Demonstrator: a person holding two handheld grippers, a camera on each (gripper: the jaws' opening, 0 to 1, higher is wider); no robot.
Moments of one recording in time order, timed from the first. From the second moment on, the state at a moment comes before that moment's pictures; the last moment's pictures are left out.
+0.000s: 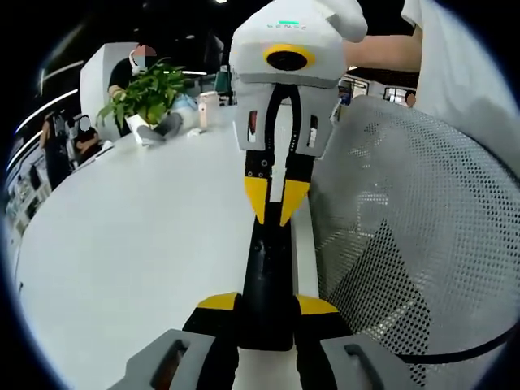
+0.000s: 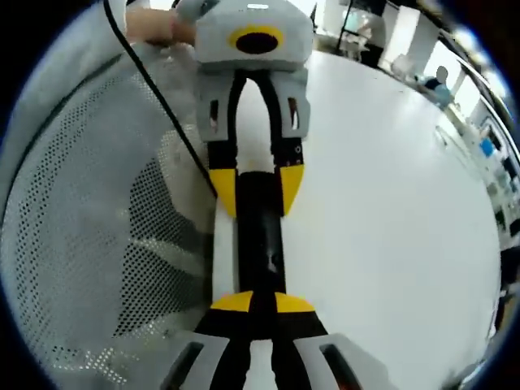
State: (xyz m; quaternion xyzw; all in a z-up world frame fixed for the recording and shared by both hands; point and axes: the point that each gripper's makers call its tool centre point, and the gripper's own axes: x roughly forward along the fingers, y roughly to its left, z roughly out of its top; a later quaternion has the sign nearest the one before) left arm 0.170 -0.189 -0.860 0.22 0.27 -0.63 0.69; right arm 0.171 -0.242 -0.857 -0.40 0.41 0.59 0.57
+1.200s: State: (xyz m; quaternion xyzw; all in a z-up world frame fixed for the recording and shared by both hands) left arm 0.170 -0.189 -0.860 0.23 0.27 -0.63 0.69; right arm 0.168 -0.236 -0.853 -0.36 0.34 0.63 0.60
